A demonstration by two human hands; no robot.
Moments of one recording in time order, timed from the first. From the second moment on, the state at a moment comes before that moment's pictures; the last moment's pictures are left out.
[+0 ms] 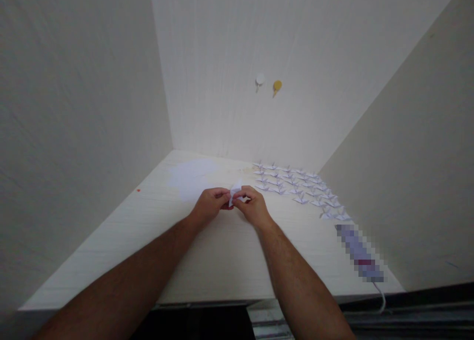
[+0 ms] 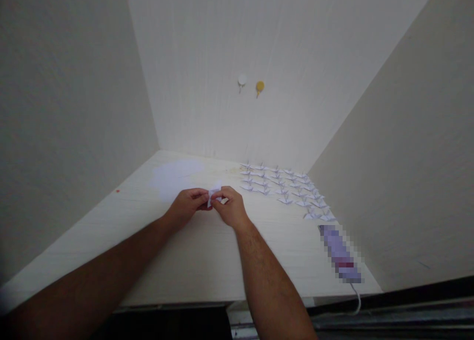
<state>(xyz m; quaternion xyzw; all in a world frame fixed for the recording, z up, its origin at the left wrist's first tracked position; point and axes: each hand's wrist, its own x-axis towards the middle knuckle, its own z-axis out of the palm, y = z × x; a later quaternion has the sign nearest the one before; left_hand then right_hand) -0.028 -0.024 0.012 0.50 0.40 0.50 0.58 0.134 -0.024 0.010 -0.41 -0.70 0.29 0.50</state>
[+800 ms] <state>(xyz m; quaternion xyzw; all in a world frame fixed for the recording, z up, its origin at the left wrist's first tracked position) -0.028 -0.026 0.013 0.63 0.37 0.45 0.51 0.135 -0.021 0.008 -0.44 -0.67 0.32 0.51</state>
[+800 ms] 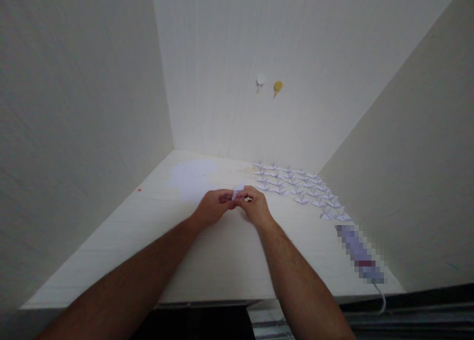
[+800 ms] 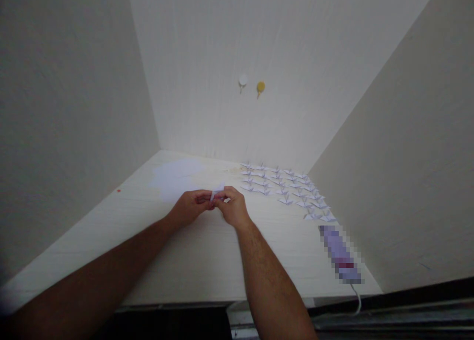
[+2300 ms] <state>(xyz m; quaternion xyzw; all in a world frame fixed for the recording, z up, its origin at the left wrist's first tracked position) -0.027 -0.029 0.017 0.66 0.39 0.47 0.43 0.136 -0.024 0.005 -0.51 -0.67 0.29 0.46</state>
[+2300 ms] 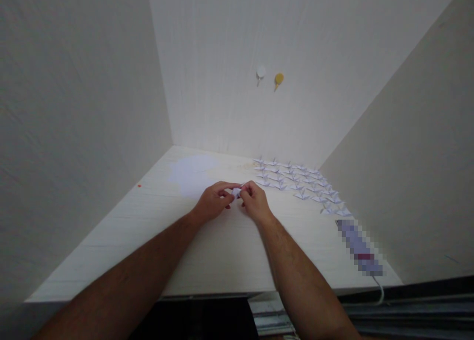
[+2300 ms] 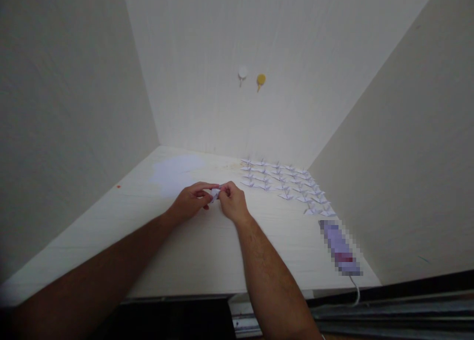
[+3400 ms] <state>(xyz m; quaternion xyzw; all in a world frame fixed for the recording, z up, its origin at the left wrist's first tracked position) -0.023 -0.031 0.013 0.69 0.51 0.44 0.24 0.126 -0.039 0.021 -0.58 -0.72 0.12 0.36</state>
